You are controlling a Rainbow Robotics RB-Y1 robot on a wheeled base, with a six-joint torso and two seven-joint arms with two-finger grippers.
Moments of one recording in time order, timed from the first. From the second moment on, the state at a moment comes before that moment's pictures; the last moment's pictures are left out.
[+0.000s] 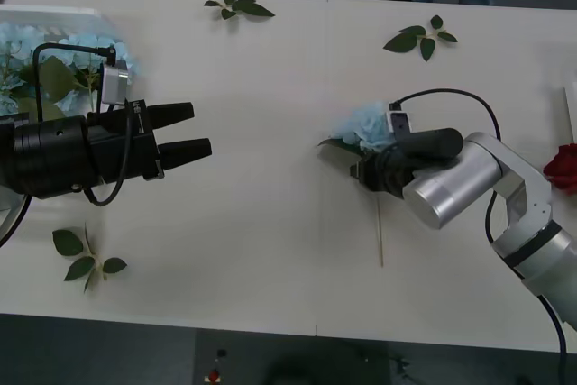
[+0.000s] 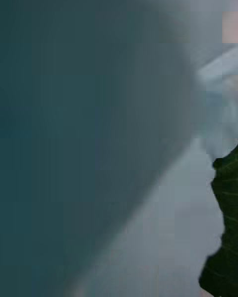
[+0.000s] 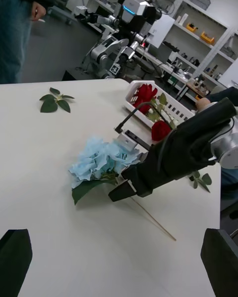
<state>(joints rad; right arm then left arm) -0.44 -0.52 0.54 -1.54 -0.36 0.96 0.97 -0.21 0.69 -0.10 -1.65 2.05 0.99 -2.67</state>
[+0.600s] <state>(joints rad) -0.46 -0.50 0.53 -1.52 -0.35 0.94 0.96 -0.21 0.69 -0.10 -1.65 2.05 0.99 -2.67</state>
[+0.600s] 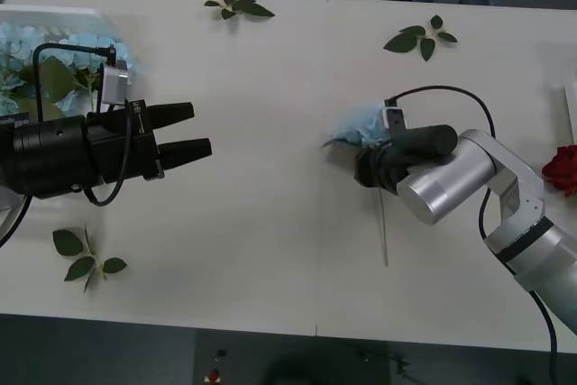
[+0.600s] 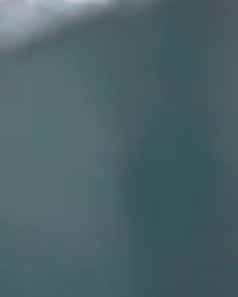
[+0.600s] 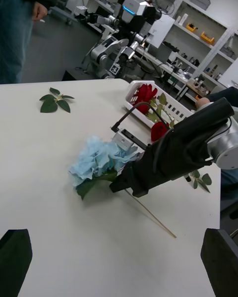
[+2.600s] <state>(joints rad) -0.36 -0.64 0.16 -2.02 -1.52 0.81 2.03 -0.24 0.30 -0.27 -1.65 2.11 0.83 -2.67</state>
